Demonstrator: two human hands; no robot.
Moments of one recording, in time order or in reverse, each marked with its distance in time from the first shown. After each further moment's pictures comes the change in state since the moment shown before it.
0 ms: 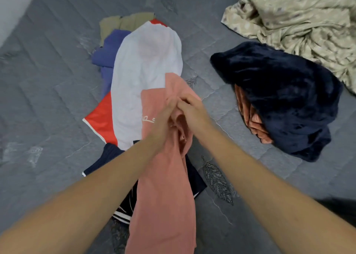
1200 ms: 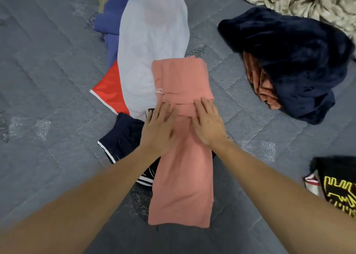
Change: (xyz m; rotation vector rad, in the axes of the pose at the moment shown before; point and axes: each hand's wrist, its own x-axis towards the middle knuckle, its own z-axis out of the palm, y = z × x) left_hand -0.057 -0.090 -0.124 1.722 -0.090 0.428; right_hand -0.057 0.149 0.013 -0.985 -0.009 -0.158
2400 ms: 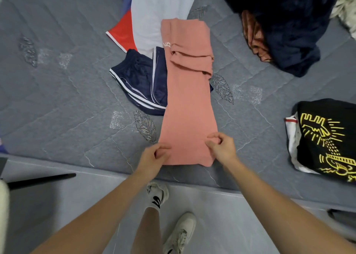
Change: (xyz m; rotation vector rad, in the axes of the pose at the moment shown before) left_hand -0.310 0.090 0.117 -1.049 0.022 -0.419; right_hand -0.304 0.061 0.060 0.801 0.008 0.511
